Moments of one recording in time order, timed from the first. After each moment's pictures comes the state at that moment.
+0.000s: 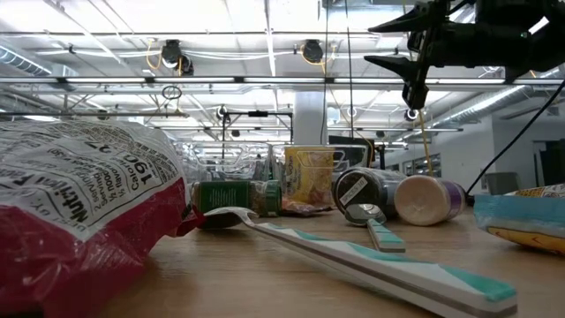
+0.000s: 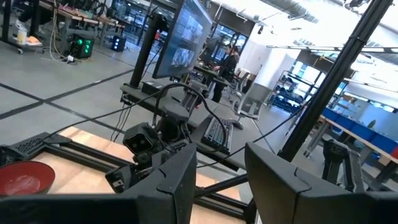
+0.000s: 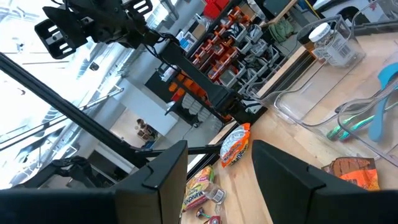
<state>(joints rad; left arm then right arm) 0.00 1.17 1.23 0.02 0.02 -0.40 -0.14 0.94 0.31 0.73 -0.11 0.87</state>
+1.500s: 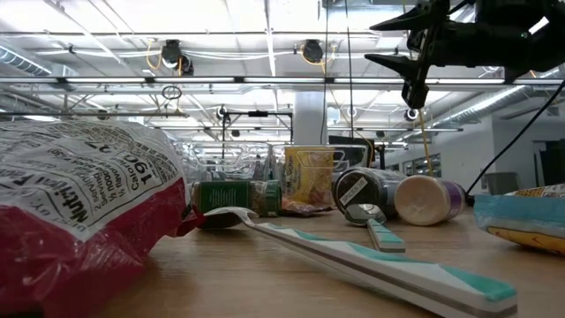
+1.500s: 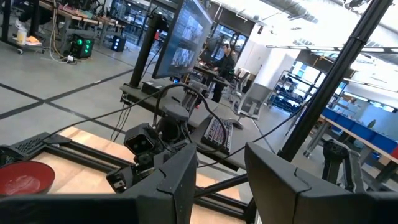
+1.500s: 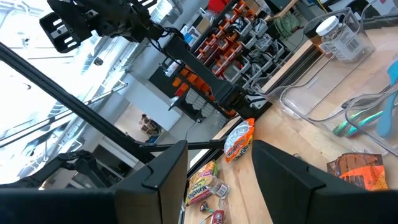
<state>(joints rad) 0.00 1.17 1.23 0.02 0.02 -0.40 -0.14 0.94 0.31 0.73 -0.14 0.87</state>
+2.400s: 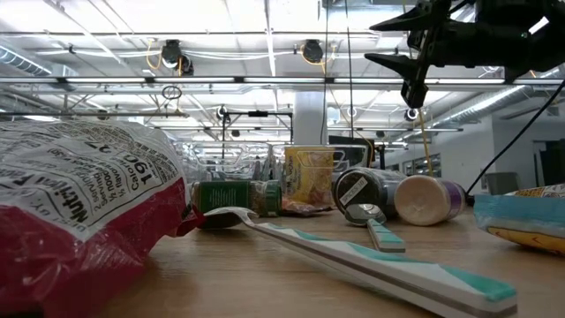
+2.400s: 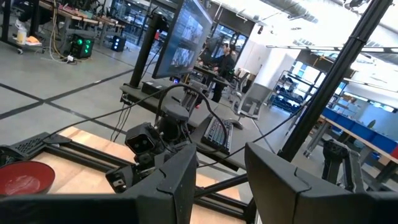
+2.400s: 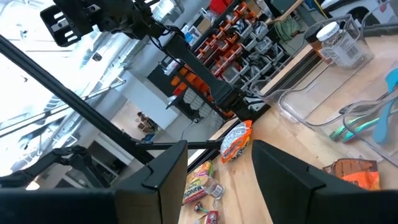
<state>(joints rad) 0.00 1.17 1.23 0.02 0.02 -0.40 -0.14 0.94 0.31 0.73 -0.14 0.83</state>
